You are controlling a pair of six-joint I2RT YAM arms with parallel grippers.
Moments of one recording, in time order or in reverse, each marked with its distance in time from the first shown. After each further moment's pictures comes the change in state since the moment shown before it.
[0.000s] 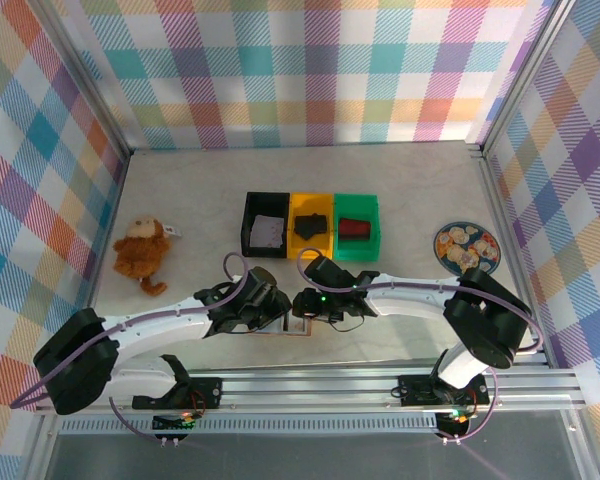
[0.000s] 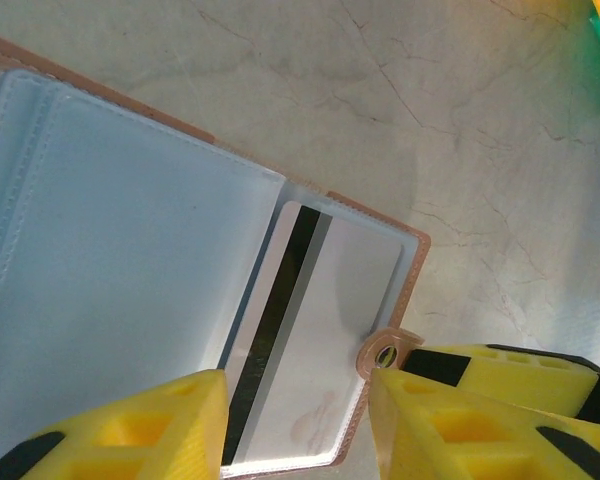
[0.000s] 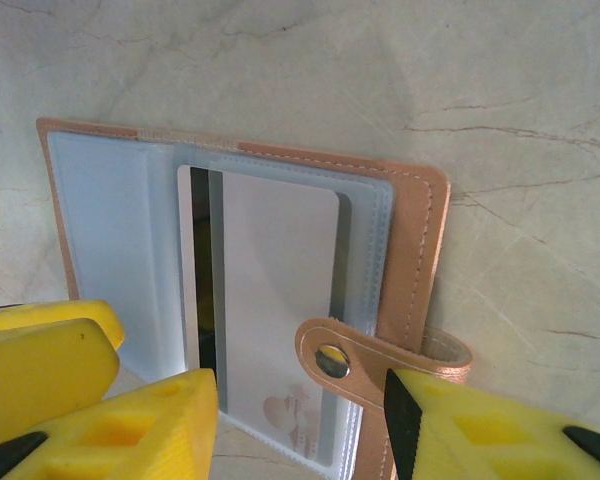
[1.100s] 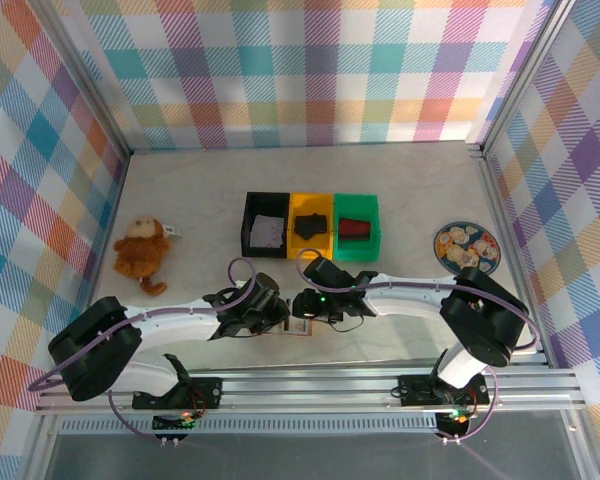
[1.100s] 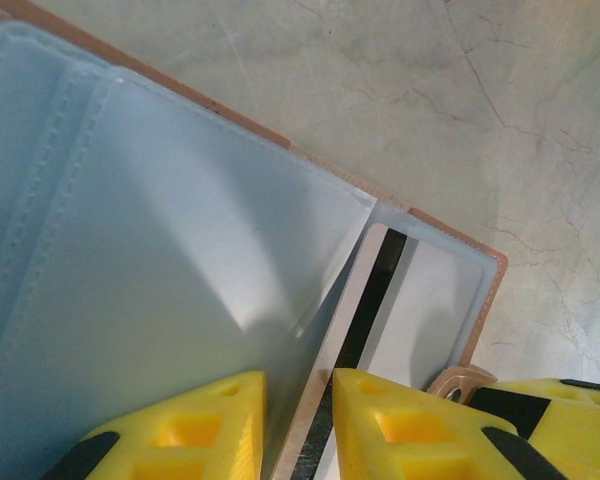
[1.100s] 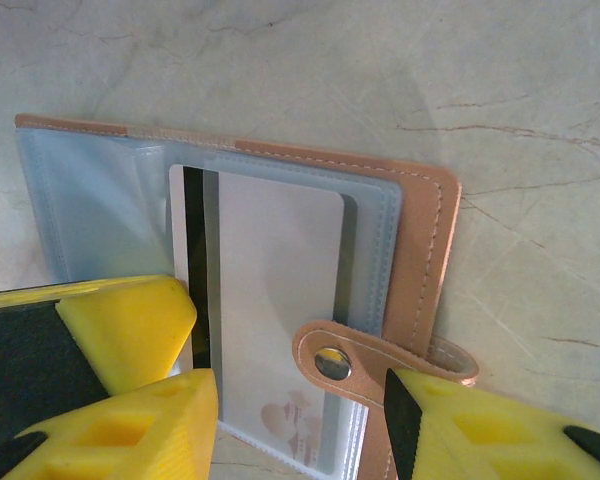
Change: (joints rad) left arm -0.001 0.100 -0.073 0.159 0.003 0.004; right arm 0.000 0.014 0.000 0.008 -0.001 0.003
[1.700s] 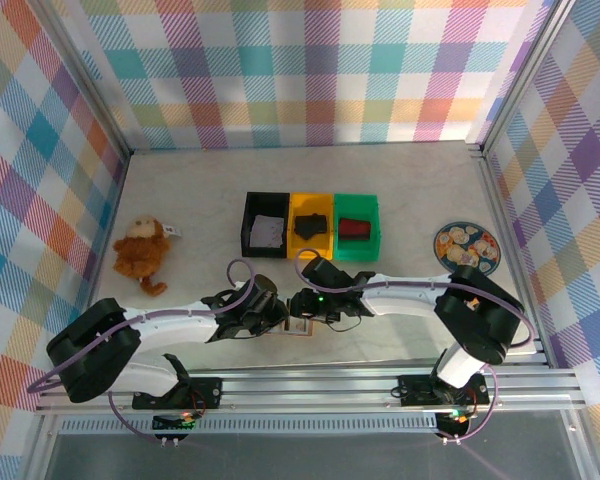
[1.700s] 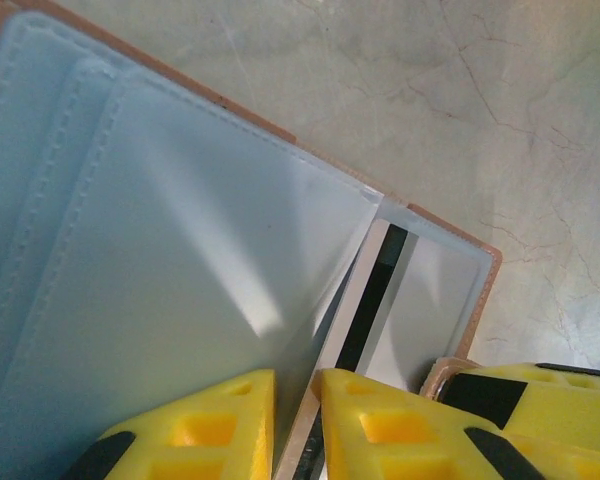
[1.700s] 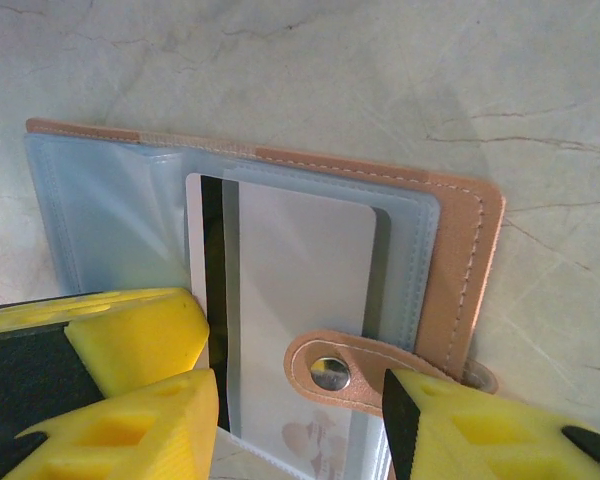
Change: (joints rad) left arm 0.000 -0.016 -0.024 0.032 0.001 0.000; right arm 0.000 0.026 -0.001 0.045 -0.015 0.012
